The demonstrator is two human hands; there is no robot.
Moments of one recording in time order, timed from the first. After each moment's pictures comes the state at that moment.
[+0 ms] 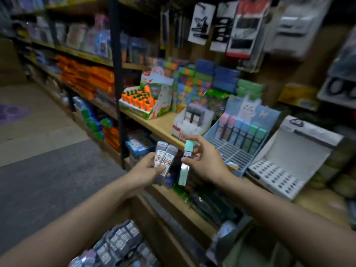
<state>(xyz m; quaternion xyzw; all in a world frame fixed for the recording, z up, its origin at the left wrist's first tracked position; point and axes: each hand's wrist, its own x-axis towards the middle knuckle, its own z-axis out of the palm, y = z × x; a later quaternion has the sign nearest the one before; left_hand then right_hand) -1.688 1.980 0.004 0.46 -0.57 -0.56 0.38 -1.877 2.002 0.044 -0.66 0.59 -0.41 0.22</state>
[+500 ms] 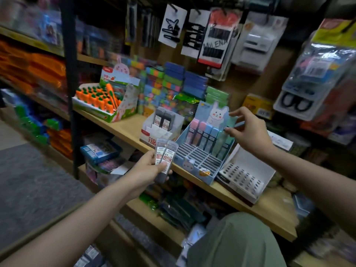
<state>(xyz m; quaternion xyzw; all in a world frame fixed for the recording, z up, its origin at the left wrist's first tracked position) -1.756 1.938 -0.004 0.32 -0.53 -0.68 0.39 -2.007 2.010 0.141 -0.60 0.71 -0.36 -0.09</state>
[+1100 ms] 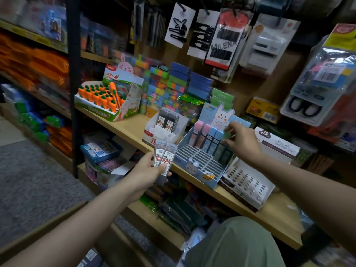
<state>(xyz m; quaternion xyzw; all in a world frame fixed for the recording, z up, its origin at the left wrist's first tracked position) -1.752 1.928 -0.015 0.33 -0.52 -0.67 0.41 -2.022 1.972 0.107 -0.61 0.74 -0.27 -0.11</state>
